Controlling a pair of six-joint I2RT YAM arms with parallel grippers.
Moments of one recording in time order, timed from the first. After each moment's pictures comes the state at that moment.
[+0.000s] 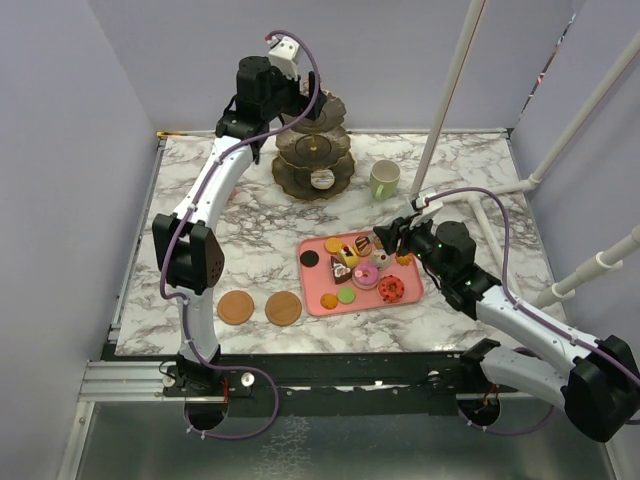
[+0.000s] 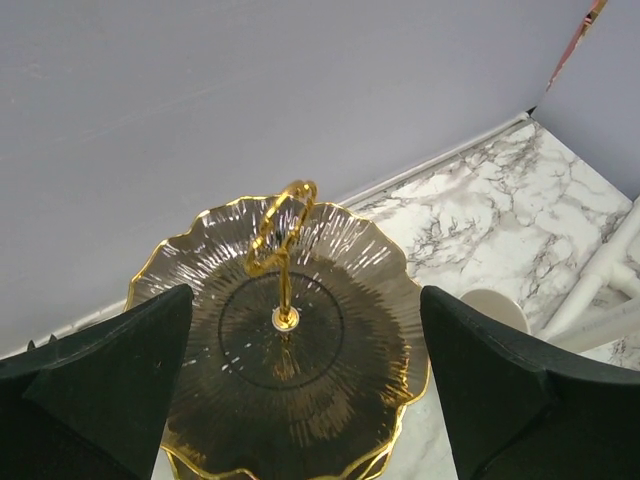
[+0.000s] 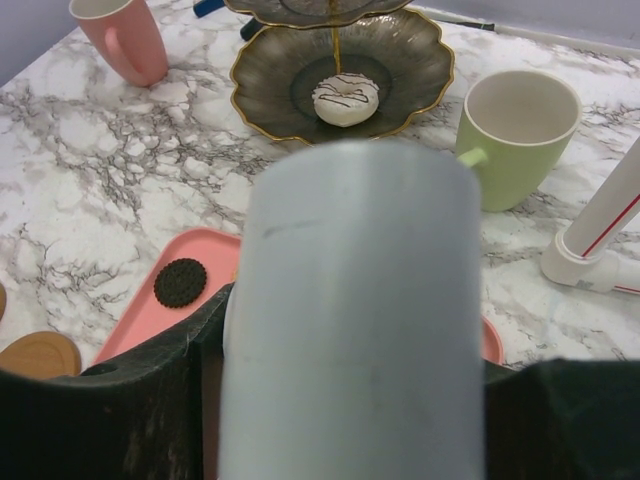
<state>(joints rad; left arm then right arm) -0.31 2.01 2.07 -0.18 0.28 -0.06 0.57 1.01 0.53 0.33 0.01 0.11</state>
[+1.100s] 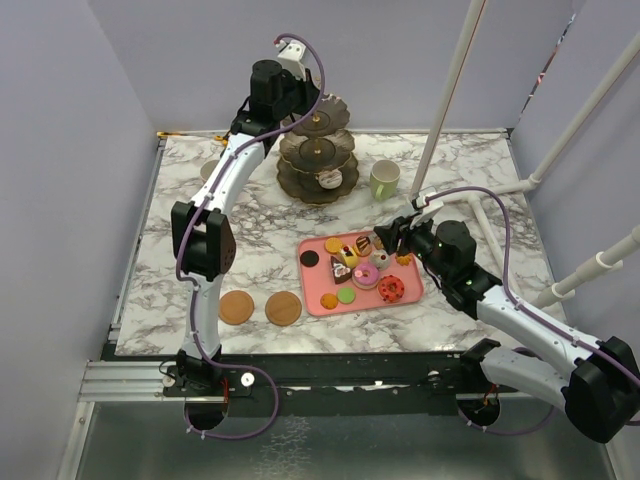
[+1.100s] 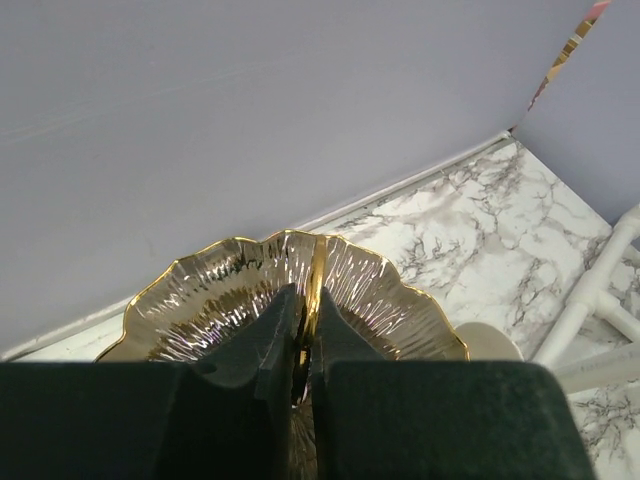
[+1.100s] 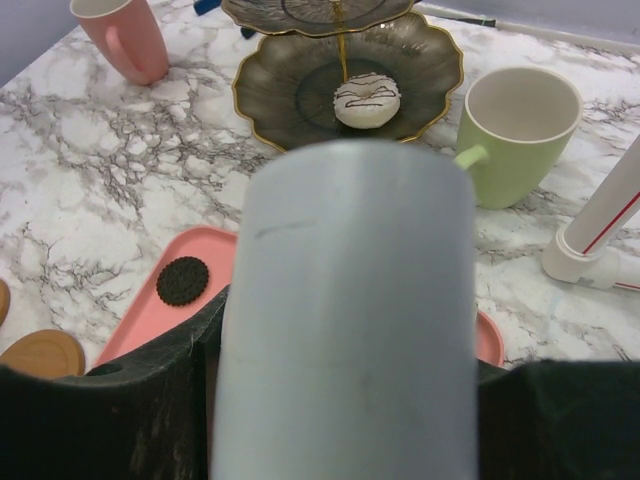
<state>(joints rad) -0.32 2.18 2.20 -0.11 0.30 -0.15 0.57 1.00 0.54 0.31 0.01 0.11</state>
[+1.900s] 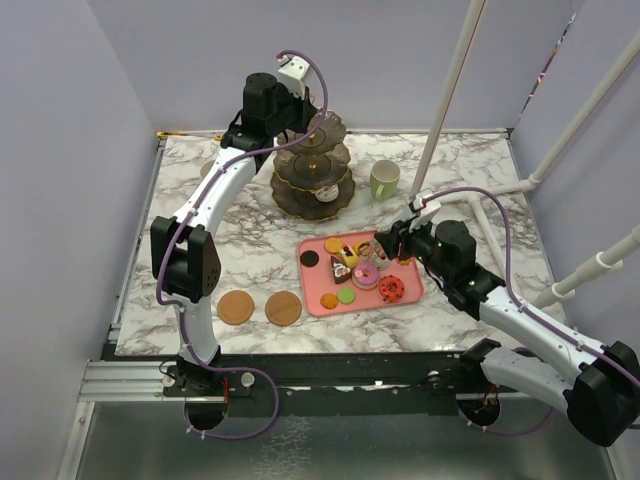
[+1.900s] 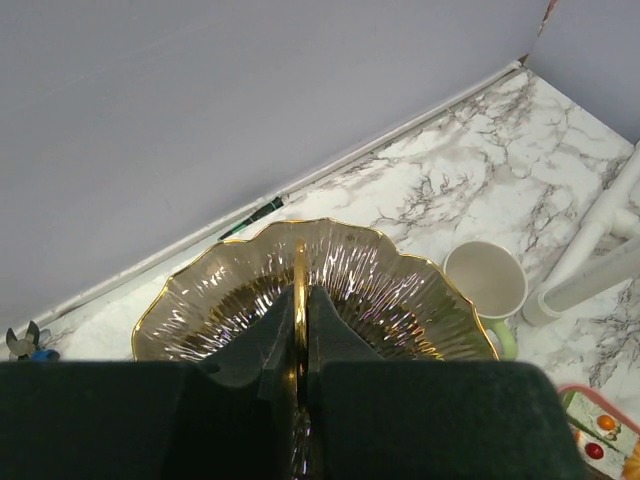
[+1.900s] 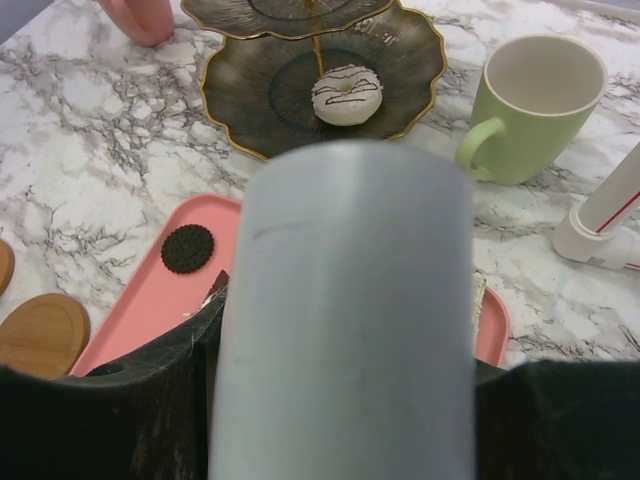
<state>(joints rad) -0.34 1.93 1.88 -0.11 0.29 -0.01 0.58 0.98 0.55 0.21 -0.02 0.10</state>
